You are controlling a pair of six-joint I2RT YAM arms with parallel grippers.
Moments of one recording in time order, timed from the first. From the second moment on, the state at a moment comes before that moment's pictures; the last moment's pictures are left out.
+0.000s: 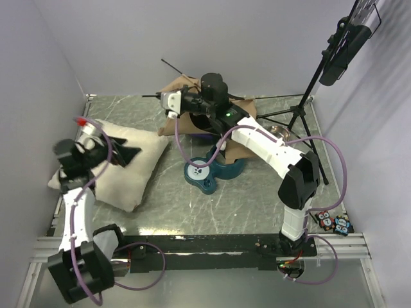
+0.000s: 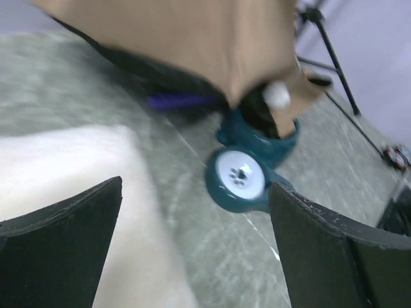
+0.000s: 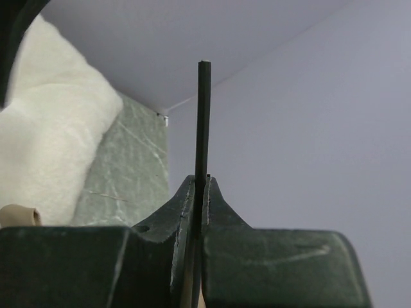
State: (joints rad) left arm 0.38 0.92 0.65 0.12 1.11 -0.19; right arm 0.73 1.84 1.81 0.03 -0.61 -0.96
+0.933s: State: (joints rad) left arm -0.20 1.37 0.68 0.87 0.69 -0.35; right arm 0.69 1.81 1.83 0.04 -0.61 -0.91
